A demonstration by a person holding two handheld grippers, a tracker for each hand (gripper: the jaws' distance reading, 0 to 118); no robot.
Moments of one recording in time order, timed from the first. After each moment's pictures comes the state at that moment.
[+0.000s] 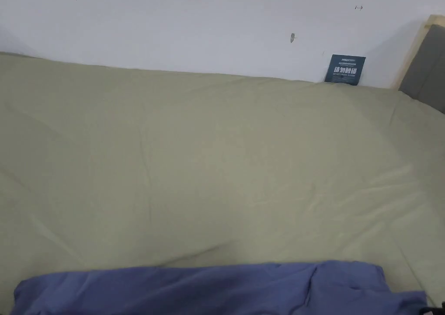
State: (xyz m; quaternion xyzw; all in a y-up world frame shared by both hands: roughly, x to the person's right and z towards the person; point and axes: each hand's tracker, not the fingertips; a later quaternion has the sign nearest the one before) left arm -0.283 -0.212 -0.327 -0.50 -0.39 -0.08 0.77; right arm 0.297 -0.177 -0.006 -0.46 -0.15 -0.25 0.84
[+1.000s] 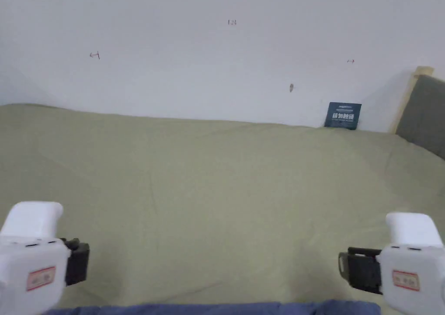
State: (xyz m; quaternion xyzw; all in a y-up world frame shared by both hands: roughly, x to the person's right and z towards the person) left arm -0.167 -0.093 -0.286 -0.34 -0.24 -0.07 0.91; right arm 0.184 -0.090 -0.101 -0.35 -0.22 -0.07 0.91
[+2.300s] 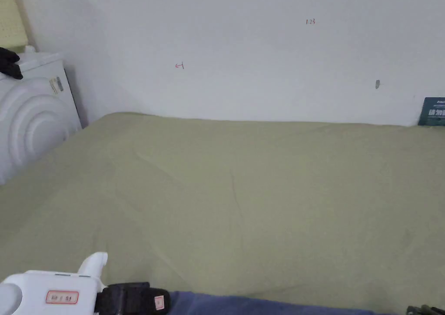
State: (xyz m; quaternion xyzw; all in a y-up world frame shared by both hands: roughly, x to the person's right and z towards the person) left arm -0.337 -0.228 -0.371 -0.51 -0.43 0.18 0.73; right arm 0.130 -0.142 -0.086 -0.33 -0.19 -0.14 0.91
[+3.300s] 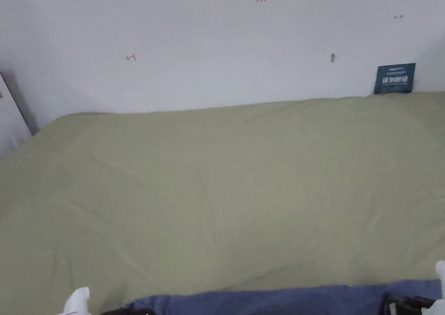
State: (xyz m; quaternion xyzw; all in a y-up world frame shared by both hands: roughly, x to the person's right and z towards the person) left arm -0.281 -0.264 -0.369 -0.50 -0.39 0.24 0.73; right arm 0.150 -0.150 -0.070 -0.36 -0.17 -0.21 0.89
